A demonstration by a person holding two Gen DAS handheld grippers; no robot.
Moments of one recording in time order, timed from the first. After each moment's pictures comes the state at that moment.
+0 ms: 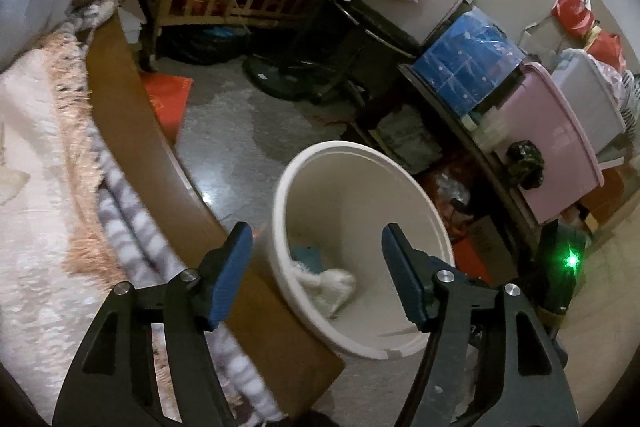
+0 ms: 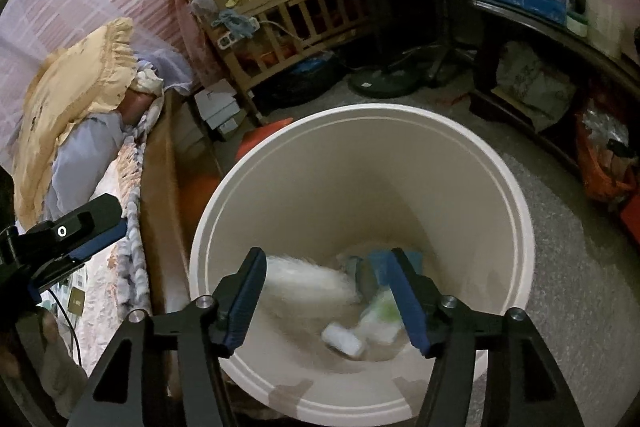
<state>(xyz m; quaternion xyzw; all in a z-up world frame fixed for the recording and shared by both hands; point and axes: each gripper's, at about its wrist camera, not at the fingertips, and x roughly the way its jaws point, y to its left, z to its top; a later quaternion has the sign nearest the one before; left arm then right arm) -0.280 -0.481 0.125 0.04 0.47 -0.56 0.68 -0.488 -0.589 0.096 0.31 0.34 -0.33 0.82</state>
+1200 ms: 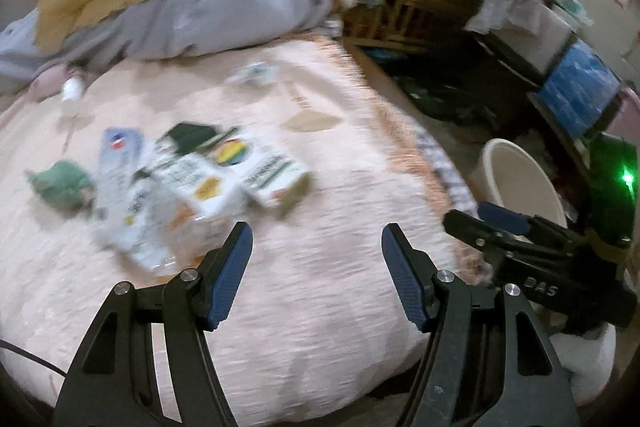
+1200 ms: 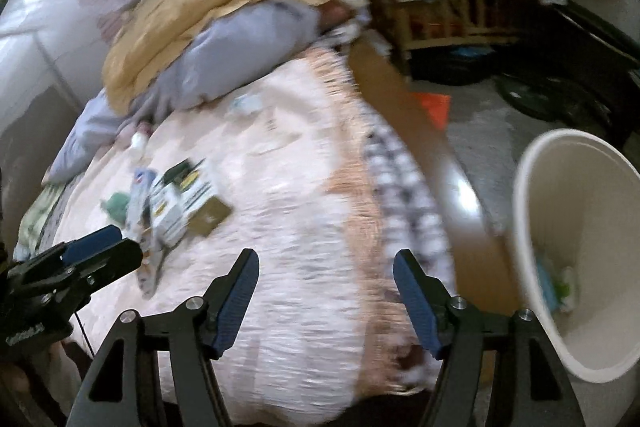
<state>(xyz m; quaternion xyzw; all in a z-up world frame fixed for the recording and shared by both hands) -0.220 -0.237 0.135 0.08 0.45 -0.36 0.82 -0.329 -0.415 0.112 0.21 0.41 -0.12 0.88</state>
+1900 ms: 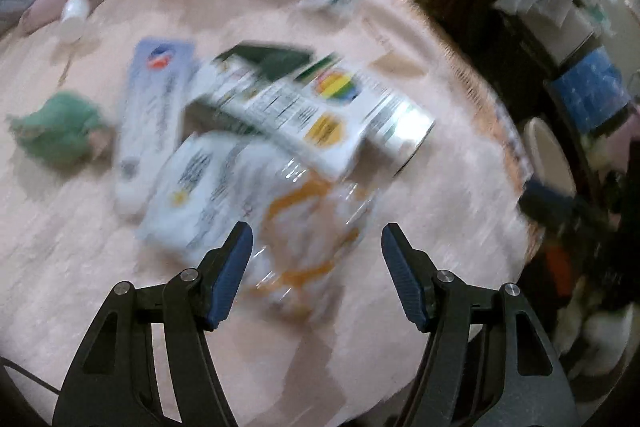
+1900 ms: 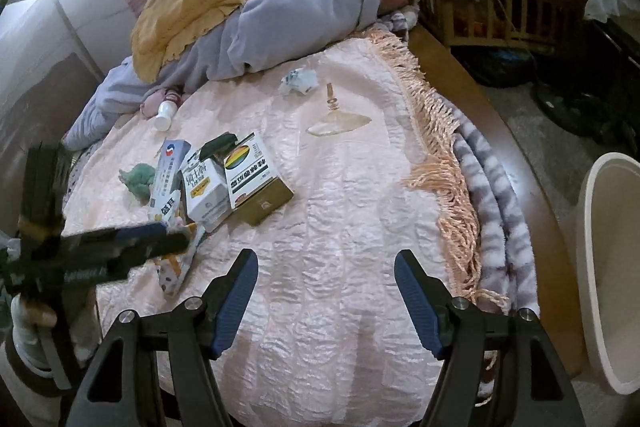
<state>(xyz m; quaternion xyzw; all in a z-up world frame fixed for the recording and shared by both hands) -0.147 -0.182 0.075 0.08 0.55 -0.35 0.75 -0.293 -0.377 0.104 0.19 0.43 -0.08 0.88</state>
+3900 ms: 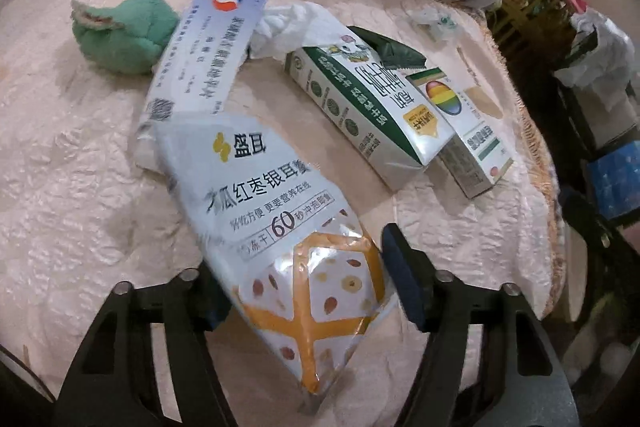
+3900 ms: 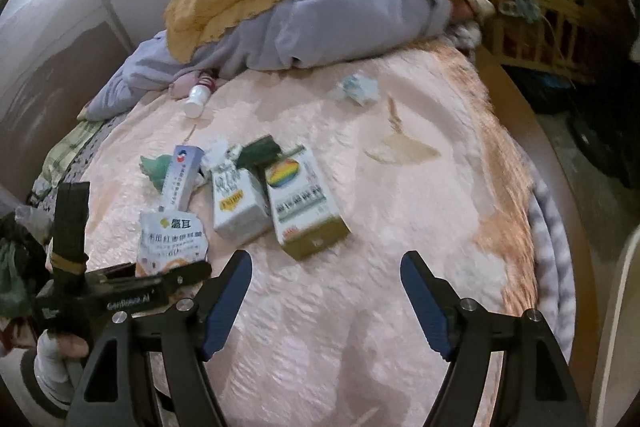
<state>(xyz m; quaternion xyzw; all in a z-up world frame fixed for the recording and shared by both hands) -0.134 -0.140 0.044 -0.04 0.57 -0.26 0.78 -0.235 -0.352 0.114 0.14 0.43 -0.01 0.89</state>
